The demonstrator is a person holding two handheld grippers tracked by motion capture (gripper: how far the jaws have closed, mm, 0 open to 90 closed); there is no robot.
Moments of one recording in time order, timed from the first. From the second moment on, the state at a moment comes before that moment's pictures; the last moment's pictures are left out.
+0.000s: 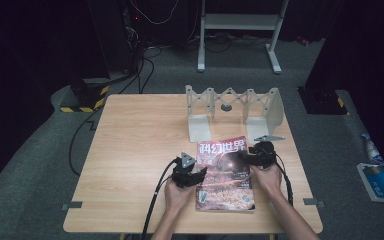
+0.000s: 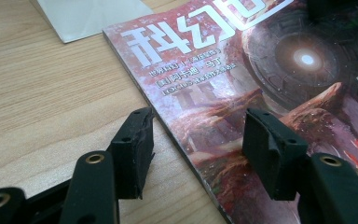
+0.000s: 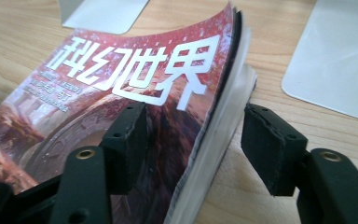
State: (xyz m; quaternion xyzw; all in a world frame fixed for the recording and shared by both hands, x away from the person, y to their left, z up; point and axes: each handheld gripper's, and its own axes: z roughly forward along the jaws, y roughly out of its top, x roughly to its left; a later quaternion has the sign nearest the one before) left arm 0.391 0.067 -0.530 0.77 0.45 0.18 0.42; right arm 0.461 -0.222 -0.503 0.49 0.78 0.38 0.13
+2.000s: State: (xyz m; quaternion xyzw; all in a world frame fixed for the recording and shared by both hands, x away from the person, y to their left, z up) left arm 0.391 0.065 -0.533 0.76 0.45 0.17 0.43; right arm 0.436 -0.214 -0.496 0.46 0.80 0.38 0.08
